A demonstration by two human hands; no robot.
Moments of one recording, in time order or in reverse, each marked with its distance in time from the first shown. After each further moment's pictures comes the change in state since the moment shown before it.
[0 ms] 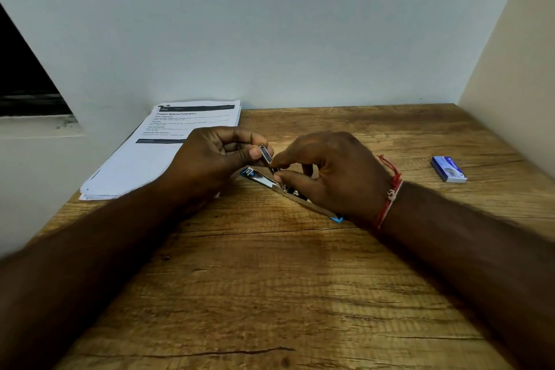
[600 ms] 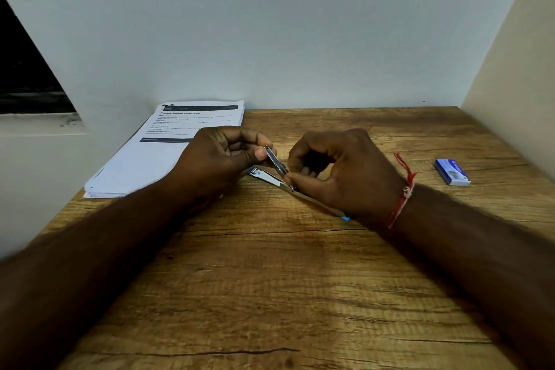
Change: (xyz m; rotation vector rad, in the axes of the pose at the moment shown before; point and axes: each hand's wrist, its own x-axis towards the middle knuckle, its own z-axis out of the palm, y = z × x) left_hand -0.002 0.006 0.003 0.086 -0.004 0.001; right_hand -0.005 -0.003 -0.008 0.217 0.032 0.080
